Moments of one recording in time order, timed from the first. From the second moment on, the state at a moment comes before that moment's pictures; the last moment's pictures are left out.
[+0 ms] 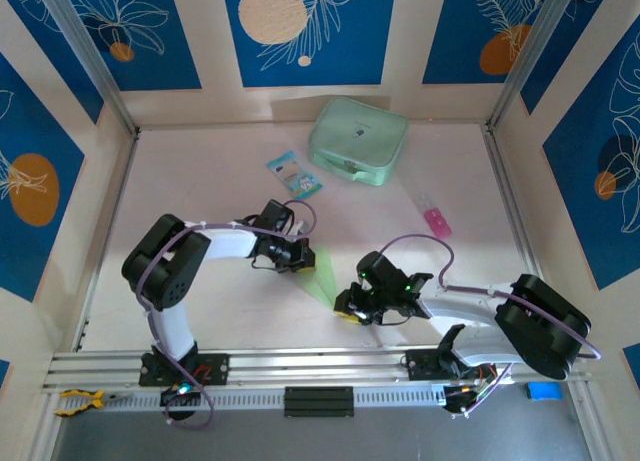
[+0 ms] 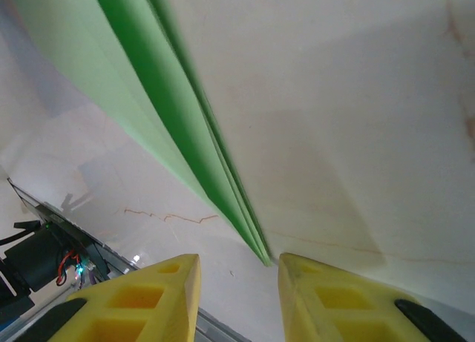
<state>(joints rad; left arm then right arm) -0.60 1.81 0.90 -0.15 0.64 -0.70 0.85 1.26 0.38 -0.11 -0.41 1.25</state>
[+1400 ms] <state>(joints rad) -0.56 1.86 0.92 -0.14 0.68 -0.68 0.84 1.29 0.38 -0.05 -0.44 1.33</state>
